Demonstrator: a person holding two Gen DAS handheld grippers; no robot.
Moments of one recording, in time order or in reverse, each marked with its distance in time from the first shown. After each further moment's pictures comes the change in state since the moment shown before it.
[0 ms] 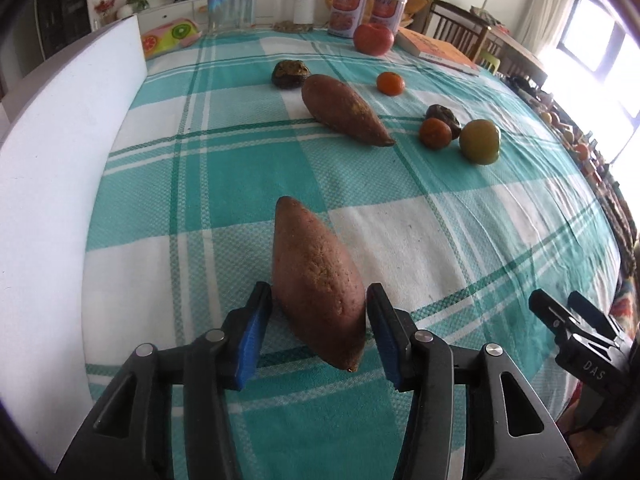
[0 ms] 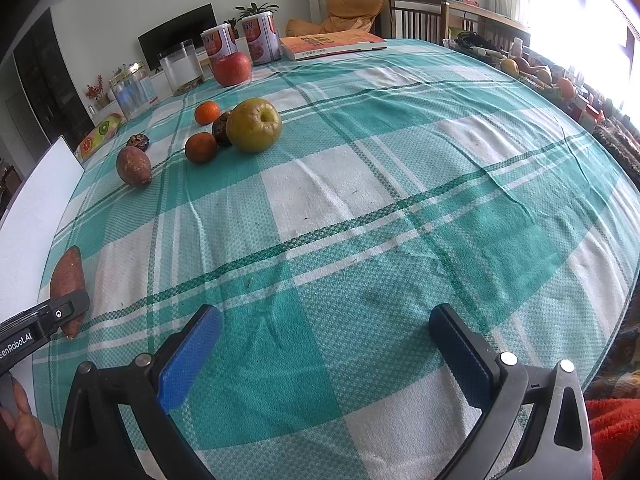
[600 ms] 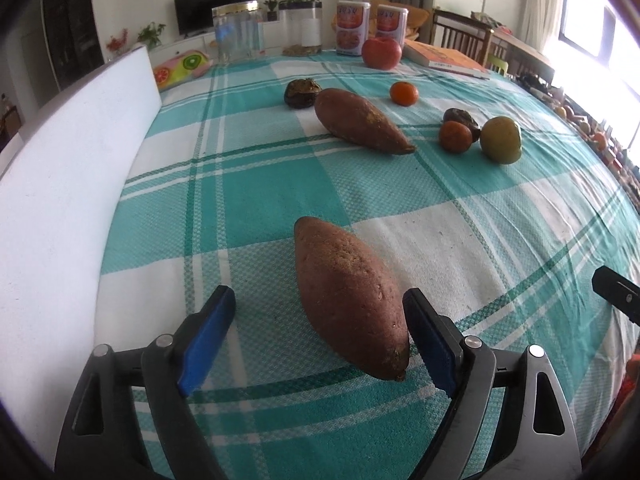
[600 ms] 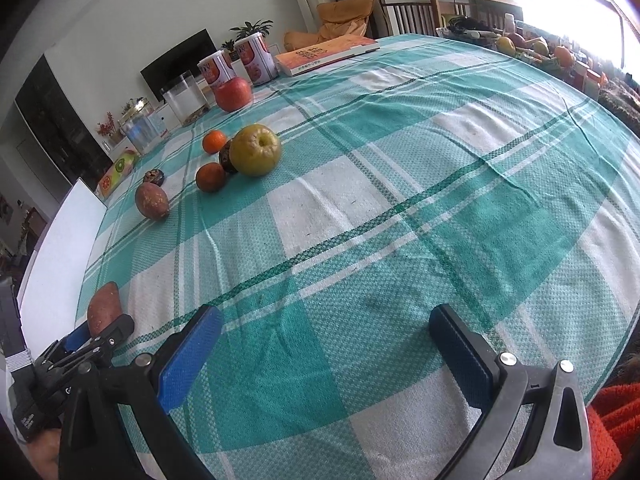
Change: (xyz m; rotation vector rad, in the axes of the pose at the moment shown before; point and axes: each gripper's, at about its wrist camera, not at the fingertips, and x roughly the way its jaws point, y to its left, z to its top) left arm 0.011 -0.004 -0.004 0.057 -0.099 0.098; right arm -0.008 -0.024 0.002 0.144 -0.033 0.165
